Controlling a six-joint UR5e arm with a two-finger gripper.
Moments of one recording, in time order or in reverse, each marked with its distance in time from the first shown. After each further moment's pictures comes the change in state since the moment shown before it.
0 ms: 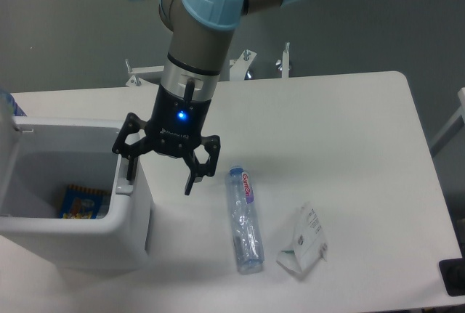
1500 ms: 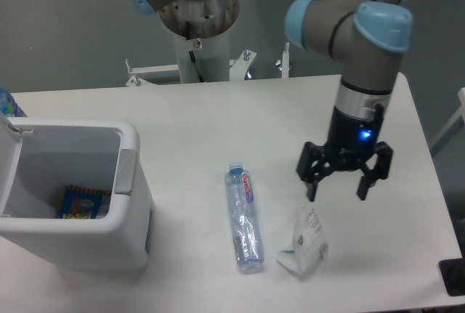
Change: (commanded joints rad) arm 0.396 -0.198 0.149 -0.171 0.216 0.337
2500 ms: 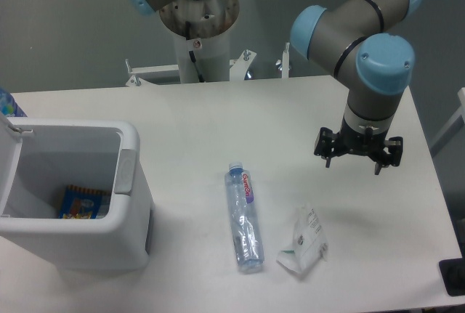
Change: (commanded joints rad) arm -0.052 -0.022 0.005 -0.119 0.296 0.355
